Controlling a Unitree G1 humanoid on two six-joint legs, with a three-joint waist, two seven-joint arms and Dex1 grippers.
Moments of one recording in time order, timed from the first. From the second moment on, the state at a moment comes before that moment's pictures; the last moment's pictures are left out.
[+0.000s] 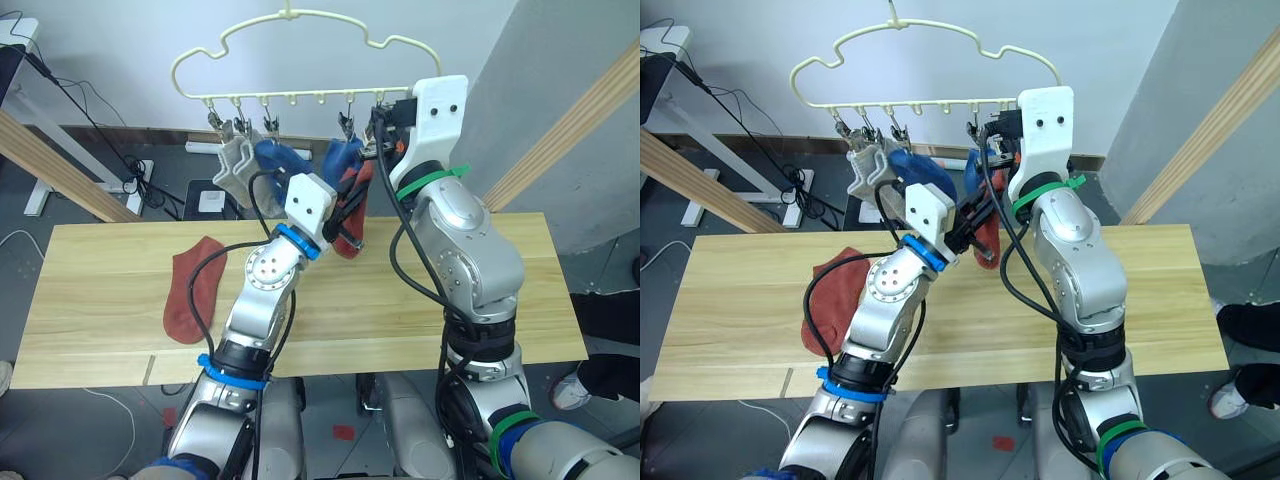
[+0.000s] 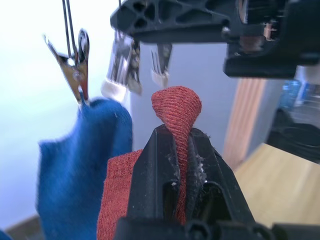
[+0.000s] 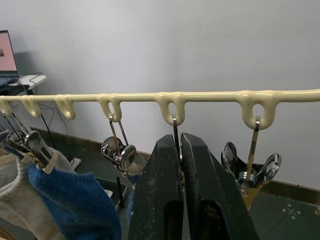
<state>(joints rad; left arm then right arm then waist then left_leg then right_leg) -0.59 0.11 -0.15 0.12 -0.04 -0.11 -0.38 -0.81 0.04 0.03 -0.32 0.10 0.76 0.01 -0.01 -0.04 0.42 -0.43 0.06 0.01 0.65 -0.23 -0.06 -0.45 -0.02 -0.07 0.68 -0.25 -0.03</state>
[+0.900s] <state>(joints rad) -0.70 0.07 -0.14 0.33 0.08 -0.29 -0.25 -0.82 0.05 0.03 -0.36 0.10 0.84 0.01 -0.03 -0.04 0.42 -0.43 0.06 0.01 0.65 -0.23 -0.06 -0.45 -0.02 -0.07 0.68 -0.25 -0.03</state>
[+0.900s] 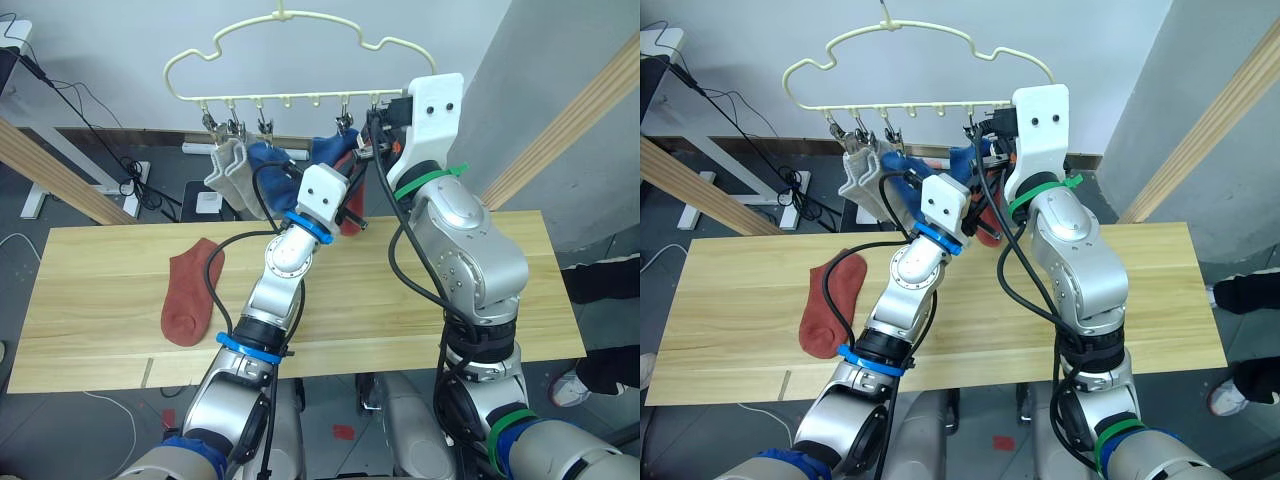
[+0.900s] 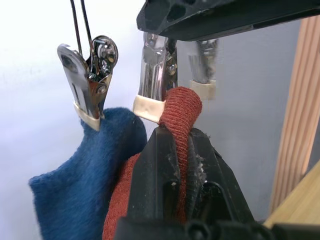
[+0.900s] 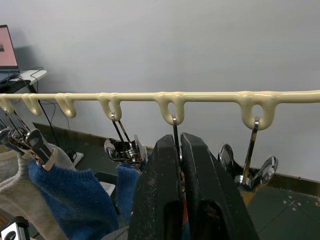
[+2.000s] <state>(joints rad) -0.55 0.21 -0.14 0.09 -0.09 -0.02 -0.54 -0.64 -0.13 0.06 -0.66 0.25 0.93 0.15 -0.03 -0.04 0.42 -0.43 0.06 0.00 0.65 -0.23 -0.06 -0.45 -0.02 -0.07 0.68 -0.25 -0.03</state>
